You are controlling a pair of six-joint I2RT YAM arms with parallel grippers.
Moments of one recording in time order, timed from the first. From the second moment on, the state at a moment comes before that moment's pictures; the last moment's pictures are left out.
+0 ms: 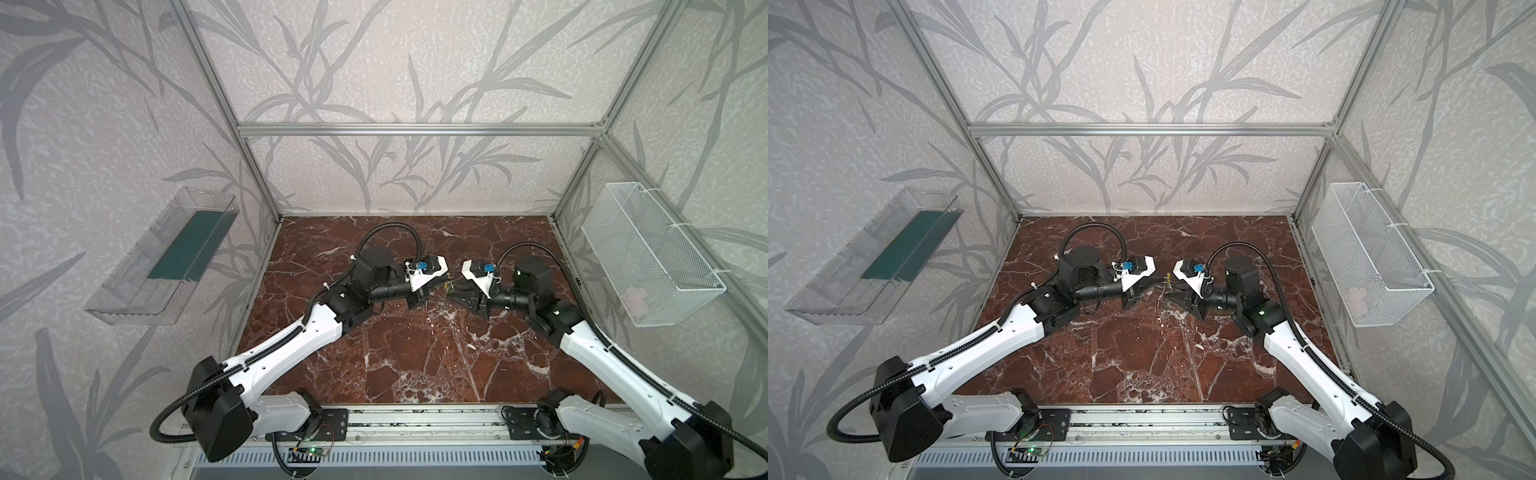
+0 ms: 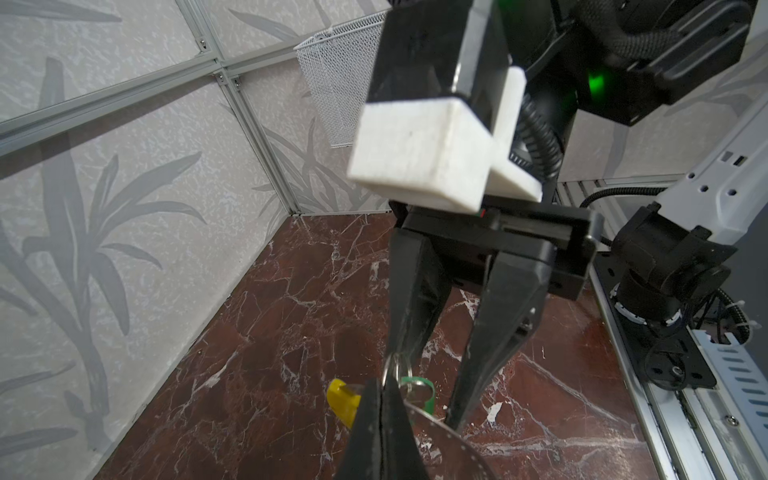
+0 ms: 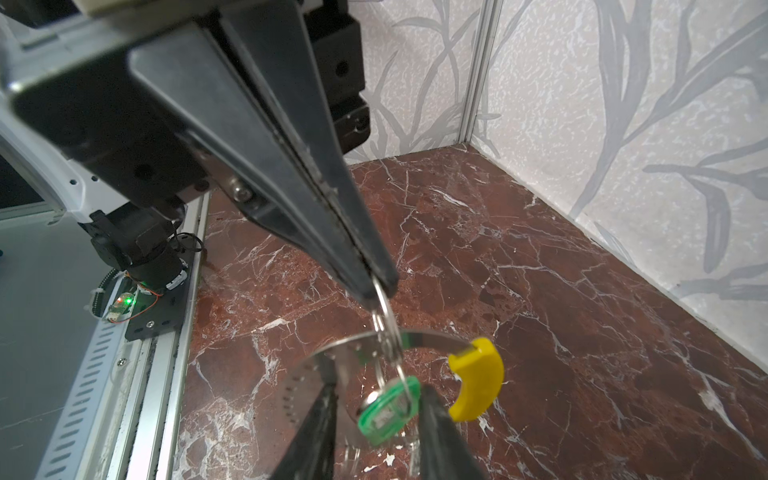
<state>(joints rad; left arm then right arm) -0.73 1.26 1.02 0.01 0.51 0.34 0.47 1.06 0.81 -0.14 -0.73 -0.26</state>
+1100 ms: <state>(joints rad) -0.72 1.30 0.87 0.53 0.60 0.01 0.33 0.89 0.73 -0.14 -0.82 -0.44</state>
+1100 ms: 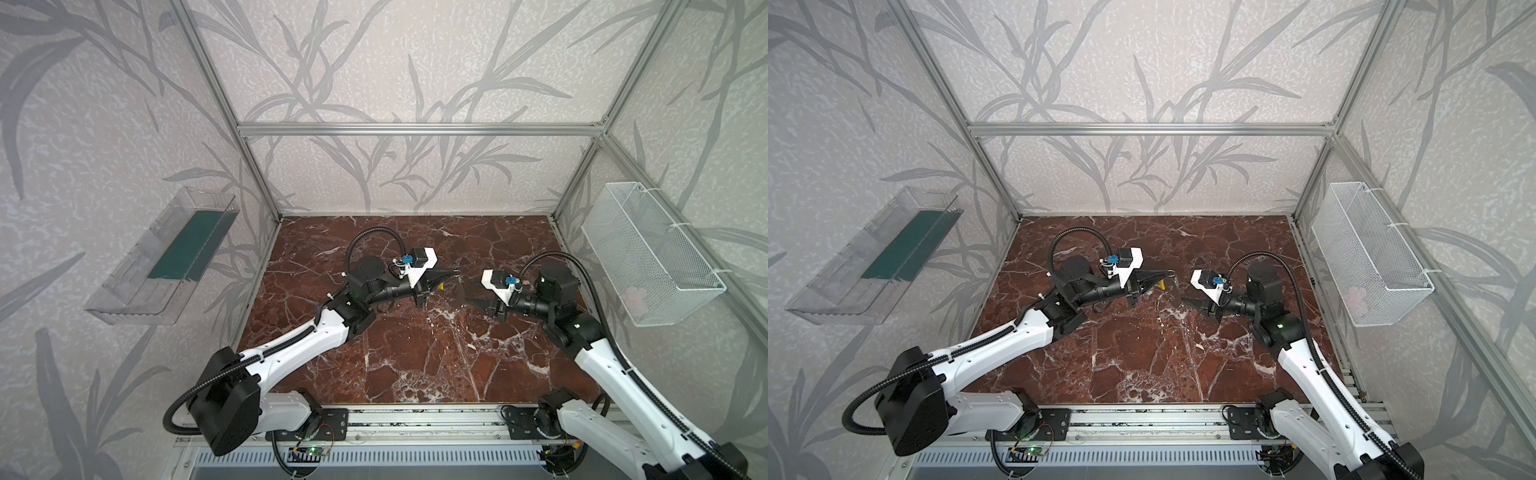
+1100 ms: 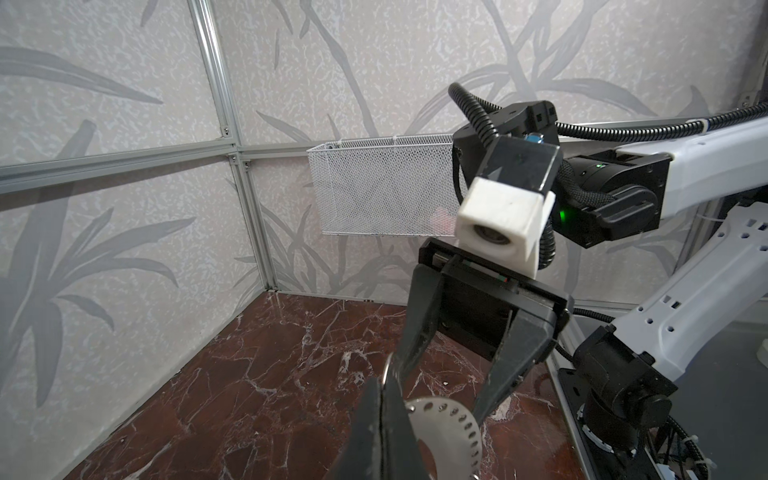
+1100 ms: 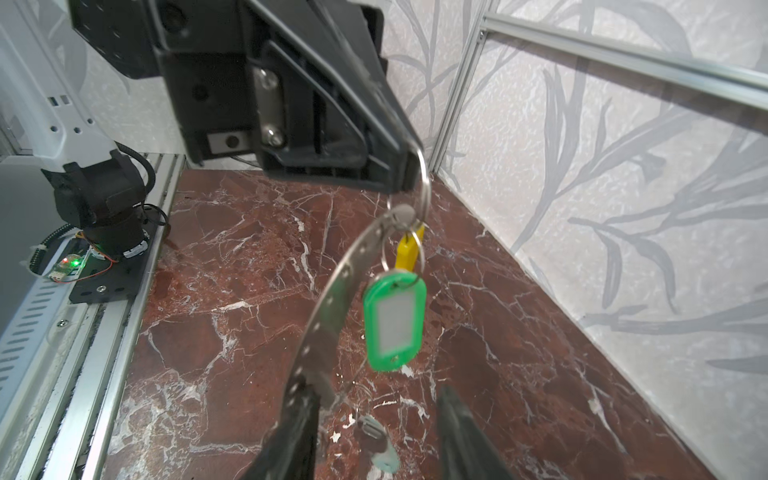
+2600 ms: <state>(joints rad) -0.71 1.33 0.91 0.43 0.68 0.08 0.30 1.07 0.84 0.05 -1.08 -0.18</state>
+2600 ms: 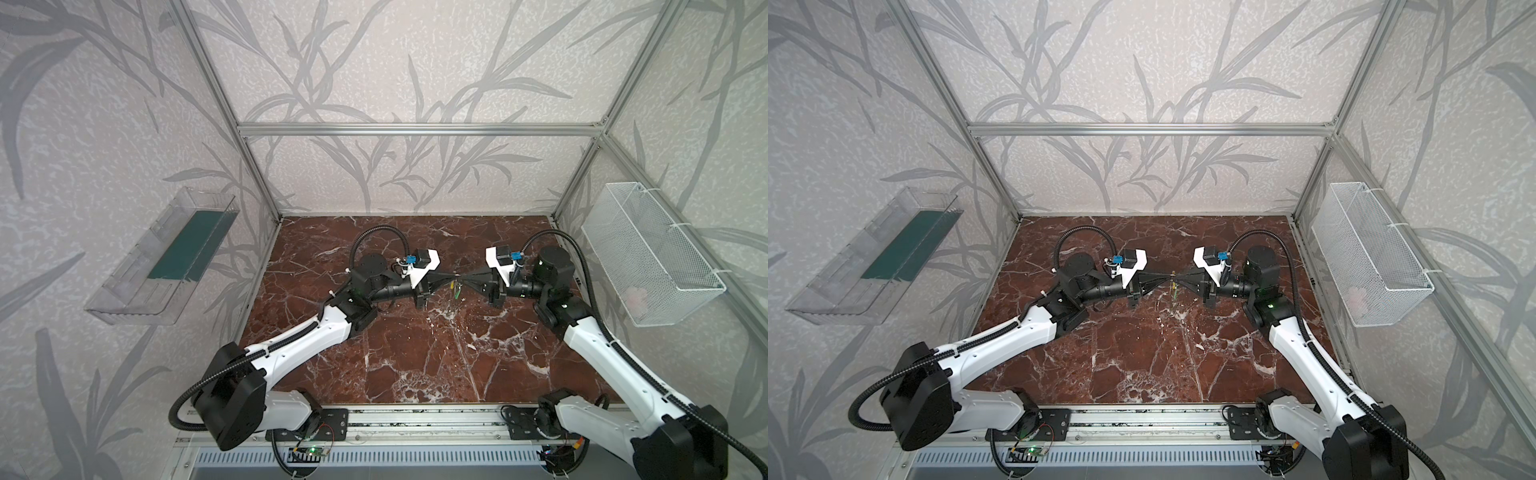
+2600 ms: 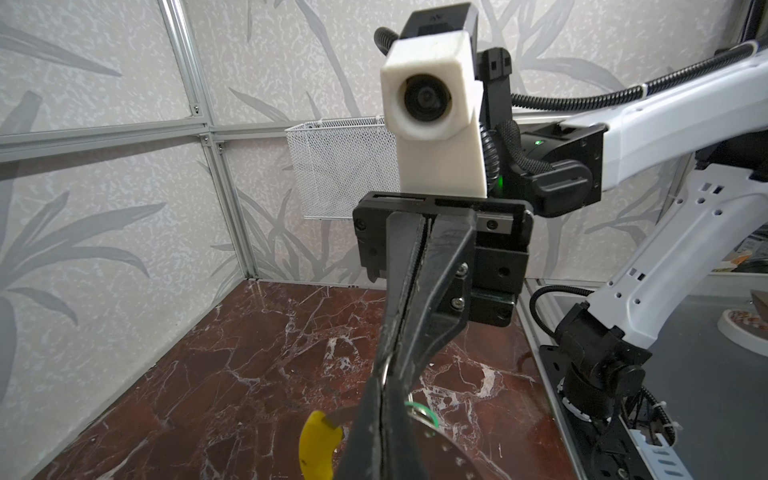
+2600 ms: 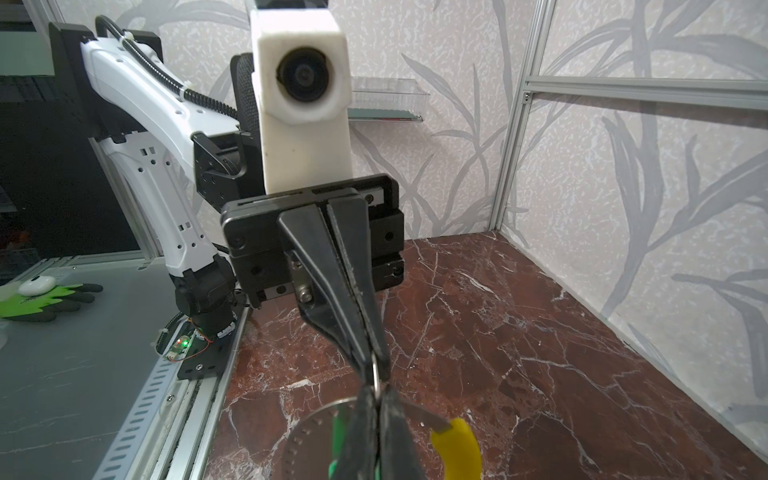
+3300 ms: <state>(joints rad) -0.73 1.33 1.17 -0.28 0.57 0.59 0.39 1.17 1.17 -0.77 -0.85 -0.60</state>
